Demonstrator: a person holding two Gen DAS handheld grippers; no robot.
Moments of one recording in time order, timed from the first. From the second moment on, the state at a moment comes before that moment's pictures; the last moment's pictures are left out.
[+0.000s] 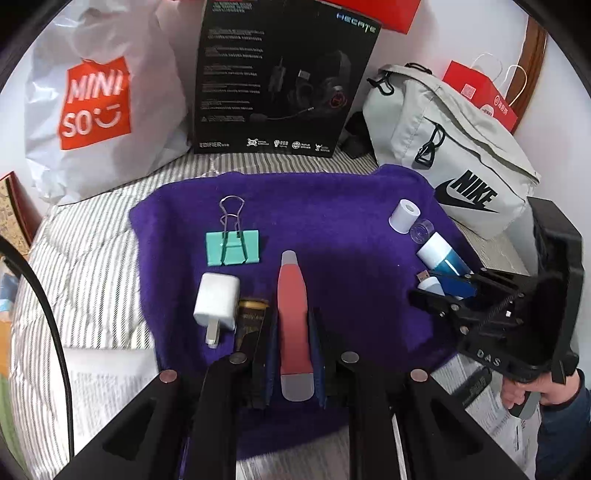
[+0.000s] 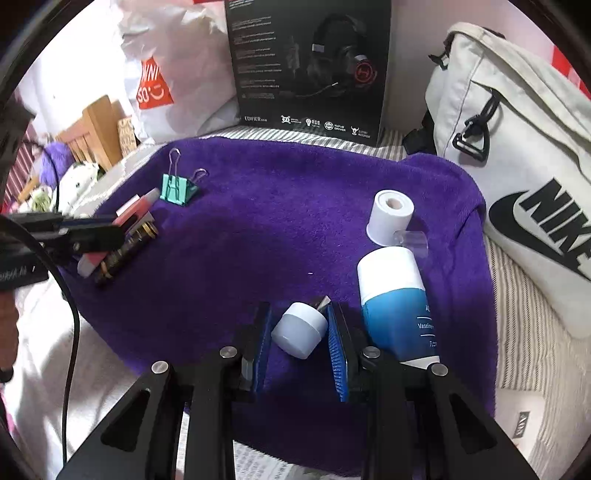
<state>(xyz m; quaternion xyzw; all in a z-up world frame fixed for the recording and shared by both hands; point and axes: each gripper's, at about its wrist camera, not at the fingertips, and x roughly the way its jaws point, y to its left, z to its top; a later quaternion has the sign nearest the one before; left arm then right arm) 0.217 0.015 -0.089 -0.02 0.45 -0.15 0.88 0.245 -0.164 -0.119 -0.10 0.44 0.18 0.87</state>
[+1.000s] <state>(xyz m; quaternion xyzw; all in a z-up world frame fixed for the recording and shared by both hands) 0.245 -0.004 -0.111 0.00 0.46 -0.15 0.87 0.241 -0.181 -0.113 -0.11 0.44 0.18 0.87</state>
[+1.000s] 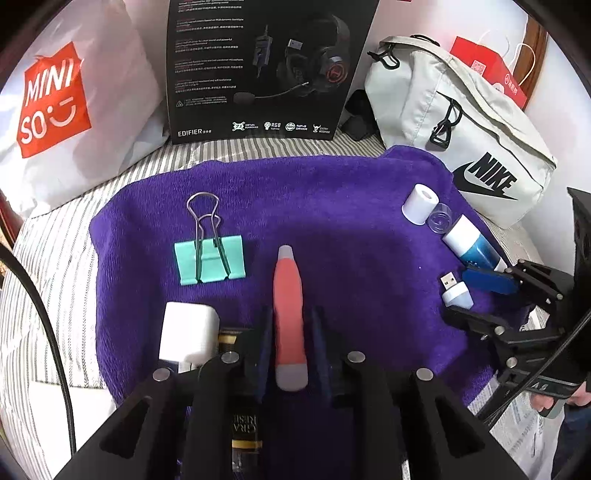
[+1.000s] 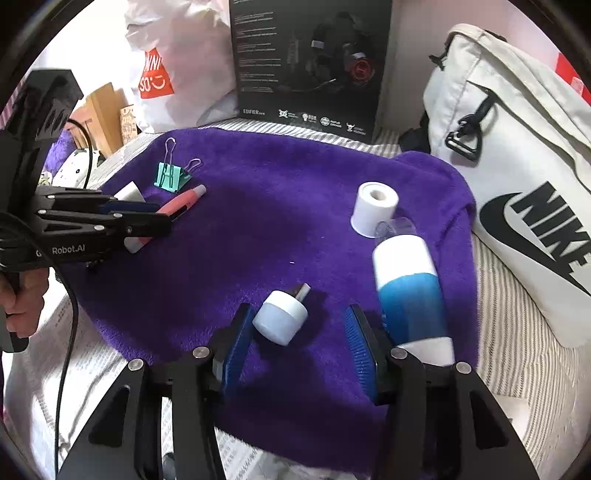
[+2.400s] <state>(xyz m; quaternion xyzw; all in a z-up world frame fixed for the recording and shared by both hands) 0.105 -0.009 -0.097 0.02 0.47 -0.16 0.86 0.137 -0.178 -0.126 -0.21 0.43 0.26 0.84</state>
